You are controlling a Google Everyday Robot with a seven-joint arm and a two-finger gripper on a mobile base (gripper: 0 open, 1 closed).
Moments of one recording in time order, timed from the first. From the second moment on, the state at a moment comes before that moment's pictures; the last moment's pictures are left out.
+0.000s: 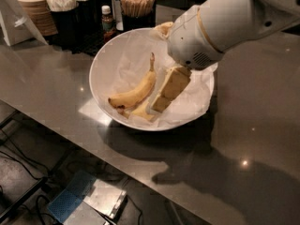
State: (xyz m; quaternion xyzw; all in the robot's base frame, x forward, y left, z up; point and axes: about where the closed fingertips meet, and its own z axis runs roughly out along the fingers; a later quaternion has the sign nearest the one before) arm 0.481 -0.004 0.966 -0.68 0.63 0.14 0.36
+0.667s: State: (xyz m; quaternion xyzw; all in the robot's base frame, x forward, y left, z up) arm 0.483 0.004 0.963 -0.68 0.62 0.13 0.35
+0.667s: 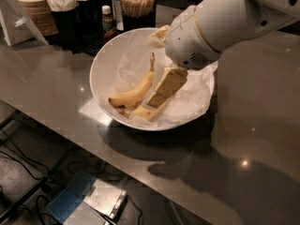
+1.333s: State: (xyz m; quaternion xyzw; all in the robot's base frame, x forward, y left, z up) arm 0.483 0.004 0.963 -0.68 0.62 0.13 0.35
